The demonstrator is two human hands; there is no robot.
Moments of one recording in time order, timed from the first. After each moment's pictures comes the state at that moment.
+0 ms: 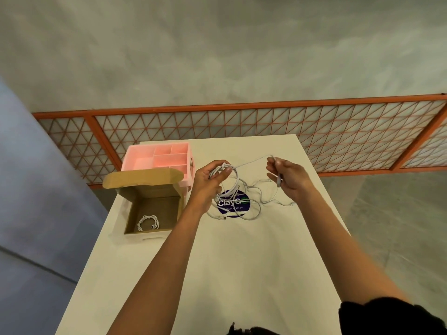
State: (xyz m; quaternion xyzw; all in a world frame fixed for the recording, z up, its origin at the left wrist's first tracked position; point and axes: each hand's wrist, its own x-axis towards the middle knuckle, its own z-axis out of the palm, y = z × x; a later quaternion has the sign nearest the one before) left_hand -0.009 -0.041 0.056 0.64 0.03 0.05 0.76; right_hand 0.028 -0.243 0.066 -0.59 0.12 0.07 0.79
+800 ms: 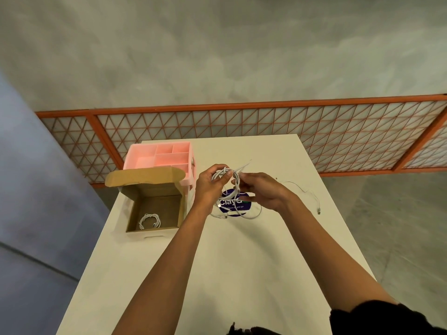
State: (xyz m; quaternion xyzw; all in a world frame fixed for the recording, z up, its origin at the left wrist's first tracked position) left_hand -0.005 -0.043 0.038 0.71 0.07 0.07 0.70; right_hand 0.005 -0.195 0.067 -0.64 0.01 0.29 0.71
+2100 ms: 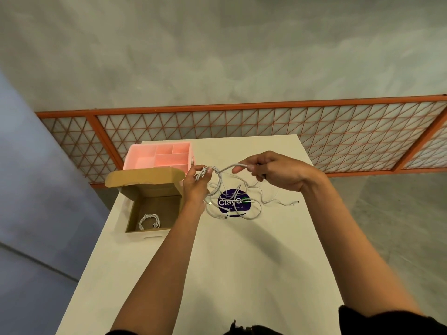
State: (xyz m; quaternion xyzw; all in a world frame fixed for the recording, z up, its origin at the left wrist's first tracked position) left_hand 0.001 -0.026 0.032 0.61 0.20 0.12 0.75; right_hand -0.002 -0.220 0.141 -0.79 -0.21 0.26 0.51
